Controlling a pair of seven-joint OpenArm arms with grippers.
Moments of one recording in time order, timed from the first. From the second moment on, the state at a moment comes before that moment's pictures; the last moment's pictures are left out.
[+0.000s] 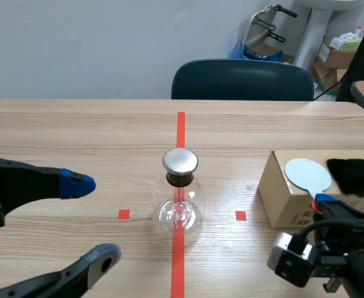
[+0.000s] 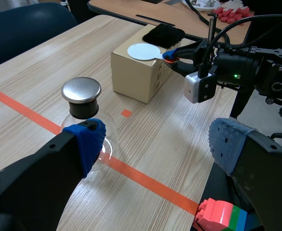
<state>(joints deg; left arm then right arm) 48.1 -54.5 5.6 123.5 -21.5 -25.3 -18.3 -32.6 13.7 -1.1 85.0 -76.9 -27.4 5.4</state>
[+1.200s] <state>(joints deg) 48.1 -54.5 5.6 123.5 -21.4 -23.6 -18.2 -32.8 17.7 -9.4 91.8 -78.8 -30.9 -2.5</state>
